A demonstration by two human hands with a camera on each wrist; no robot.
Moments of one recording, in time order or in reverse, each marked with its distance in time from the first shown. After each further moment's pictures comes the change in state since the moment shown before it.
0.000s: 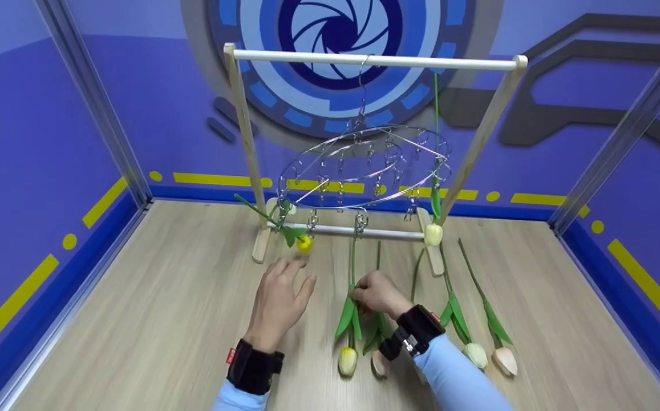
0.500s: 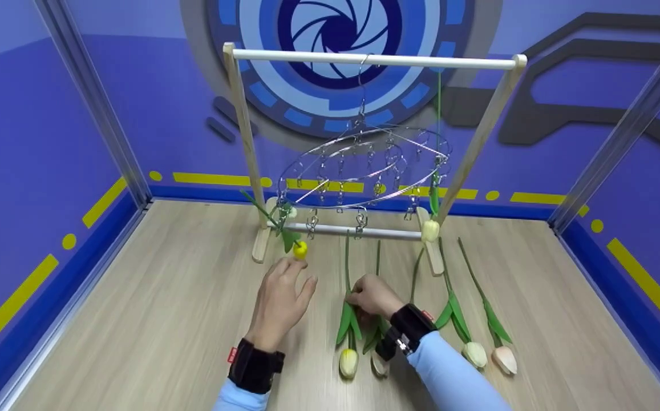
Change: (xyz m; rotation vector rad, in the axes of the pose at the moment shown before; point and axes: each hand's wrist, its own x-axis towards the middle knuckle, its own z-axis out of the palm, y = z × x) left_hand -0.001 0.000 0.002 0.004 -0.027 -0.008; right_hand 0.008 0.006 0.011 -0.134 0.006 -0.006
